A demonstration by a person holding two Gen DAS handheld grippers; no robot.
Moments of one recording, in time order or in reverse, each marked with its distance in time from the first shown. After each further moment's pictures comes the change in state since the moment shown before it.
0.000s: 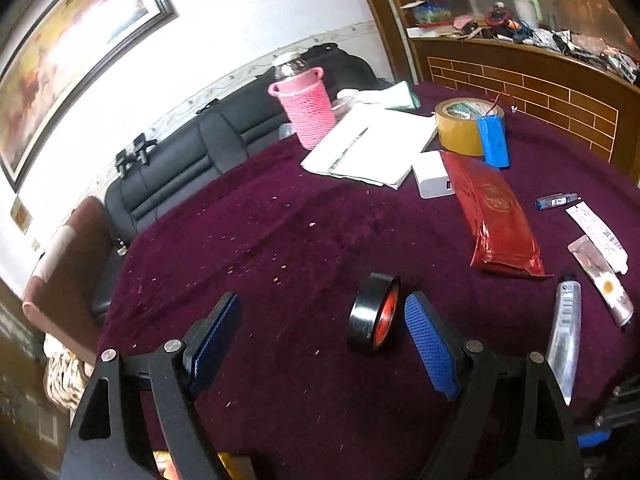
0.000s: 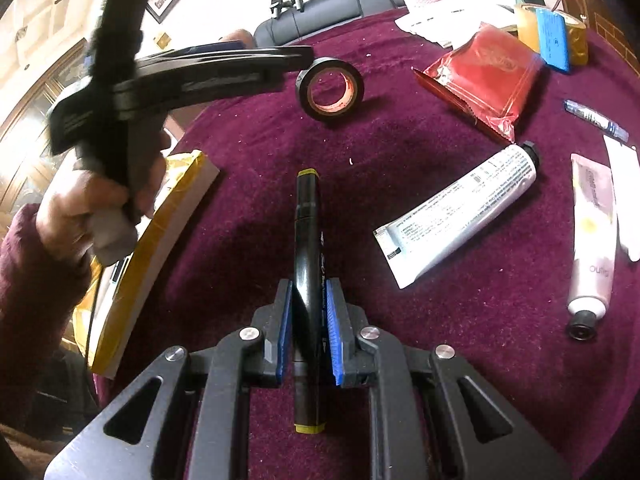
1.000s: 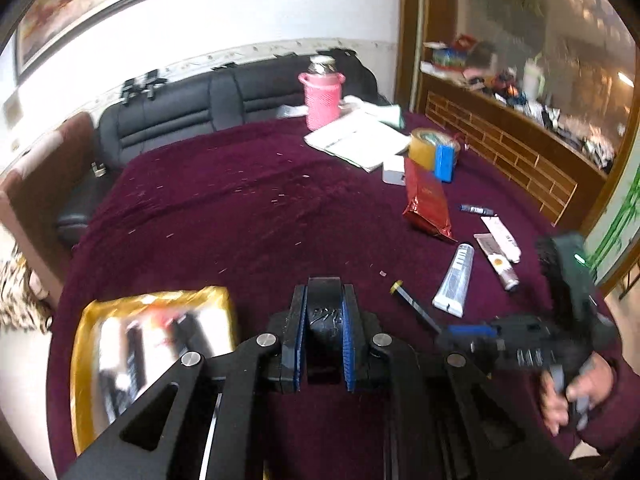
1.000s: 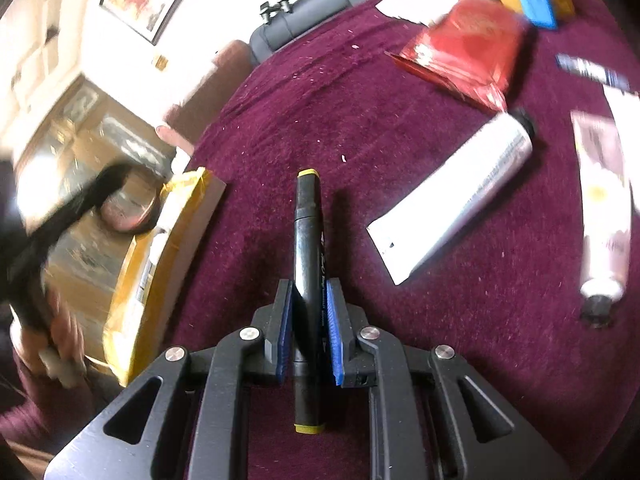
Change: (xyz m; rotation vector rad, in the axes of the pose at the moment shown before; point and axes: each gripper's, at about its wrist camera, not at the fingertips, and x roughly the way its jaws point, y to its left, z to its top) left arm -0.134 0.050 -0.088 -0.312 0.001 -0.186; right arm 0.003 -0.023 0.003 0.161 0.008 0.126
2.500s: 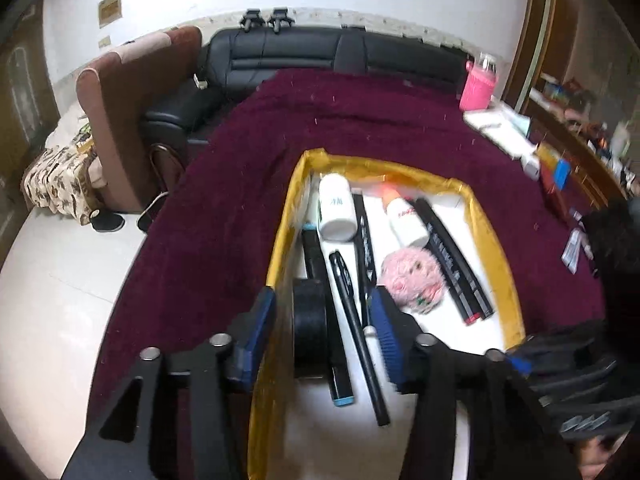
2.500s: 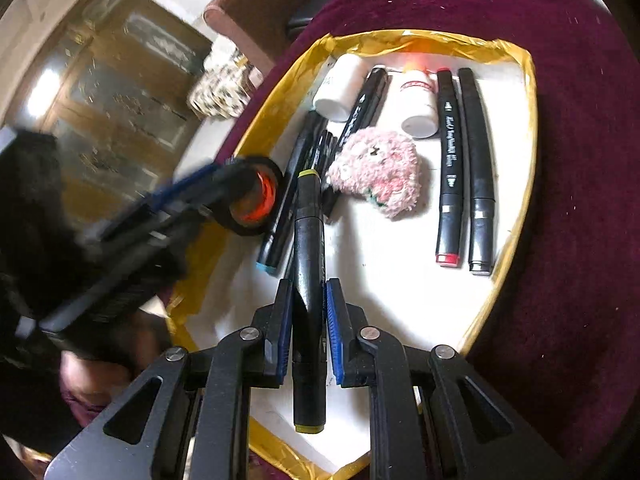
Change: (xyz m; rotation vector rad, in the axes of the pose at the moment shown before) left arm -0.048 0.183 -0.123 -0.309 0.076 0.177; right arm 0.167 0.238 -0.038 -0.230 0.340 -0.015
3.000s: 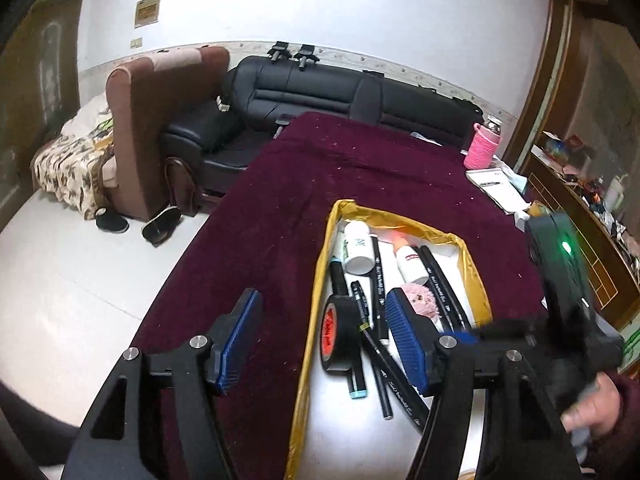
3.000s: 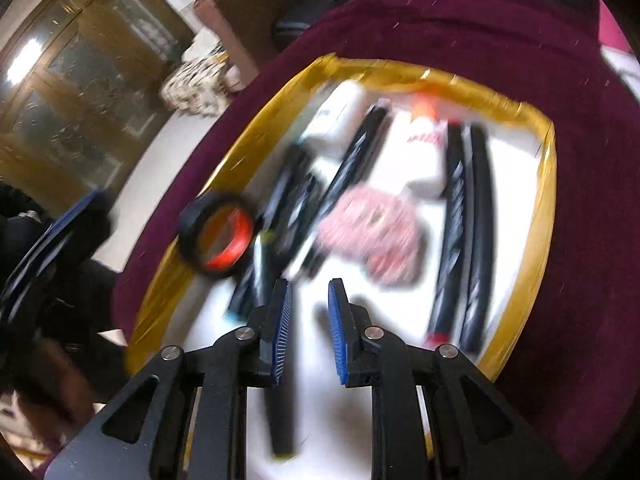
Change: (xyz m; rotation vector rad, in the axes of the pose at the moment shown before) left arm -0.040 0.038 -0.003 -0.123 -0.126 -0.025; right arm 0.007 0.002 0.039 -0.074 -0.052 -0.194
